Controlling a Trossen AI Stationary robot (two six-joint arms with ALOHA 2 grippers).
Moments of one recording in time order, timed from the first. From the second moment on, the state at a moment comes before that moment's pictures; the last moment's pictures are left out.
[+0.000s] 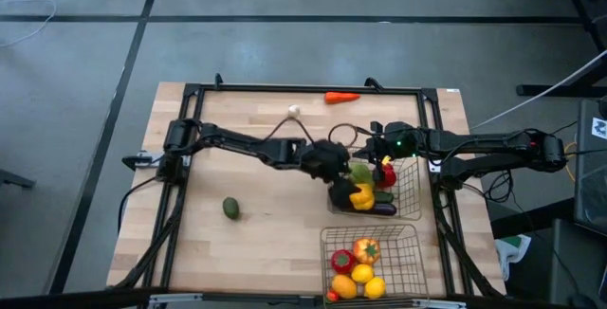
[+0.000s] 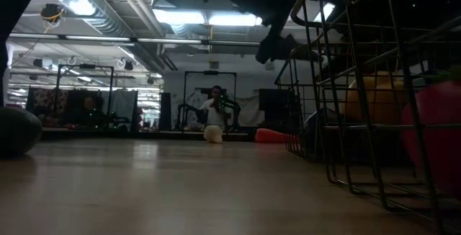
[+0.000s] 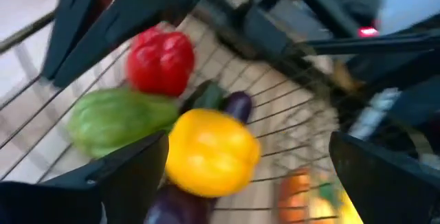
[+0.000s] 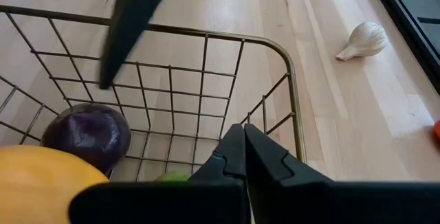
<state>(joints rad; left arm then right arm) -0.03 2.01 1.55 -0.07 0.05 -0.60 -0.18 1.02 0.53 -0.11 -0.10 -0.21</state>
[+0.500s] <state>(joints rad) 0.11 1.96 1.55 -0.08 0.33 -0.64 -0.18 1.02 0.53 -0.11 -0.10 -0.21</state>
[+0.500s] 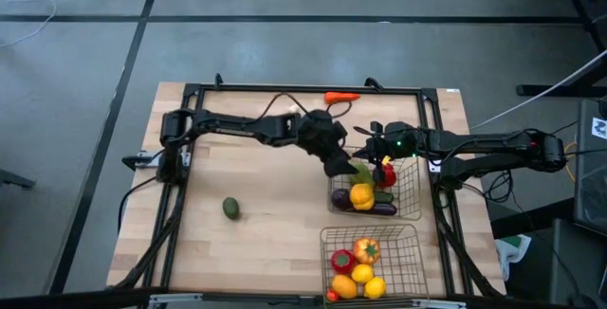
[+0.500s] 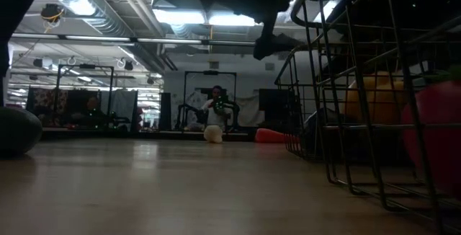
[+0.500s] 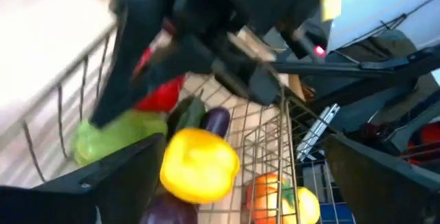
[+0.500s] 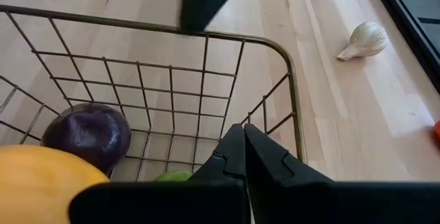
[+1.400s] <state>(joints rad) 0.52 1.98 1.55 -0.05 0.21 -0.23 -0.18 1.02 0.53 -0.11 -0.10 -0.21</state>
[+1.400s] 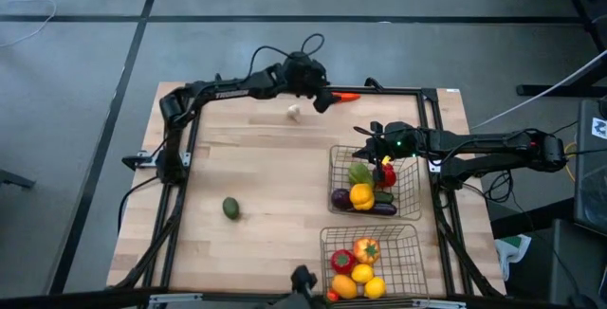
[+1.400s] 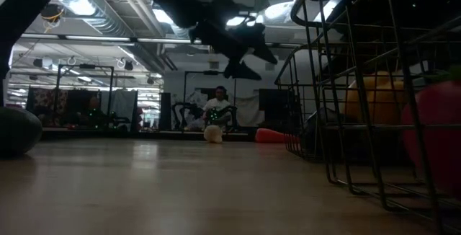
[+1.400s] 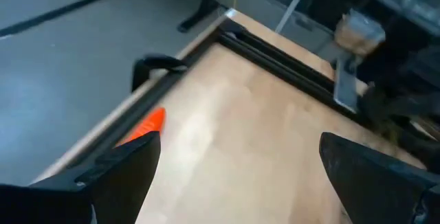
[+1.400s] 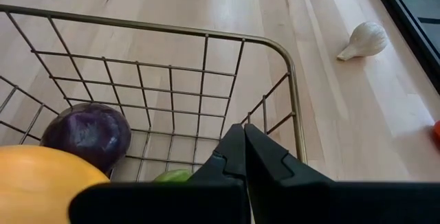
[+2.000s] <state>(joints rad) 0.67 2.15 1.55 0.16 0.31 -0.34 -0.18 1.02 0.53 0.16 -0.17 -0.14</state>
